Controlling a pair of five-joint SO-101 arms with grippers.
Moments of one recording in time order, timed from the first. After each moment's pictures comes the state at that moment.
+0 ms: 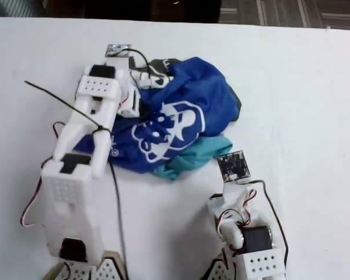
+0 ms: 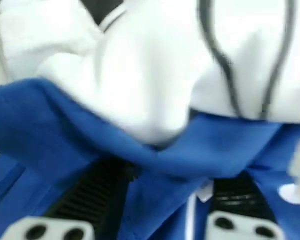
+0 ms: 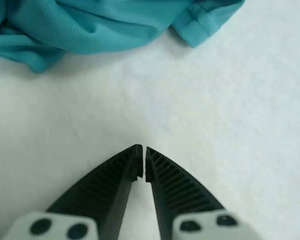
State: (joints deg) left arm -0.6 40.1 -25.6 81.1 7.2; right arm -12.7 -100.1 96.5 70.7 6.2
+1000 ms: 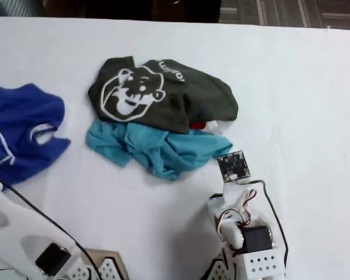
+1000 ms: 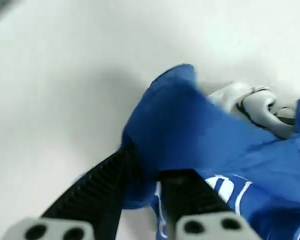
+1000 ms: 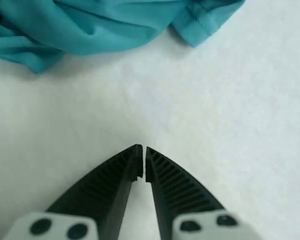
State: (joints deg) left arm -60.4 44.0 -82.6 101.4 -5.3; right arm -12.7 -100.1 96.5 70.7 6.2
